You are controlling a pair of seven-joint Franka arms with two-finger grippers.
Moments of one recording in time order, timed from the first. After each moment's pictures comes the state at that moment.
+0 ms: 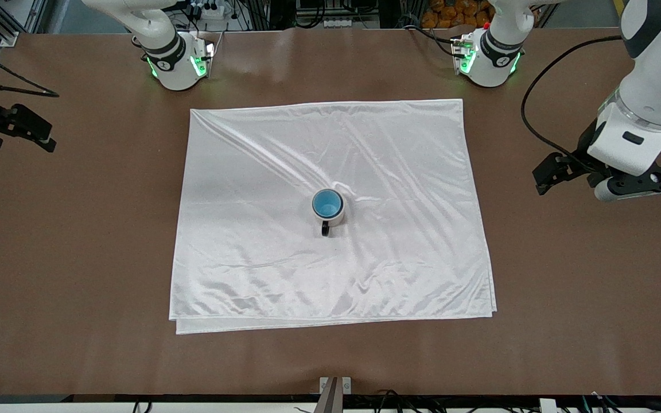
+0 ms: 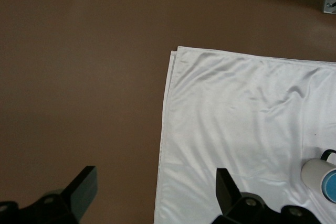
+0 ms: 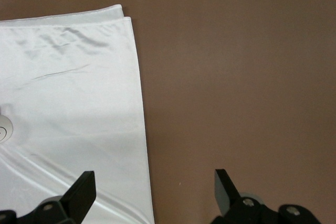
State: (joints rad) left arm 0.06 0.11 -0.32 -1.50 0.10 1.72 -0.39; right arm 0.05 -0.04 -0.03 -1.56 -0.02 1.56 0.07
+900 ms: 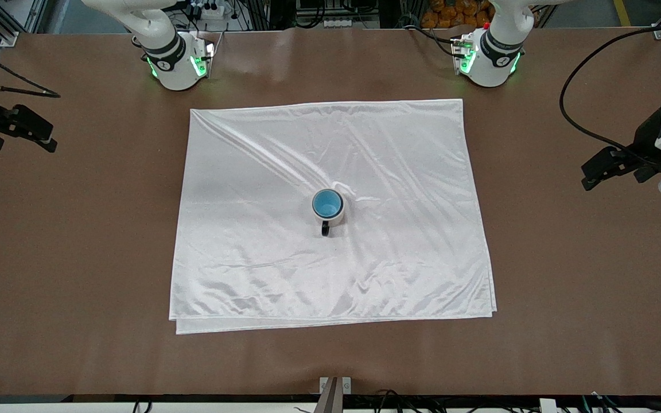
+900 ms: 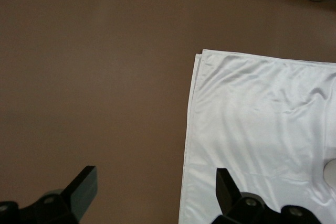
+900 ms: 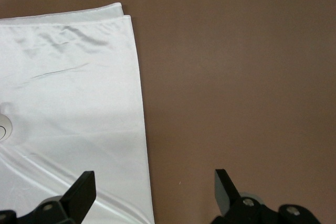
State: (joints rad) left arm 0.00 0.08 -0.11 -1.50 0.06 1.70 -0.23; right arm 0.05 -0.04 -0.03 -1.56 -0.02 1.56 0.07
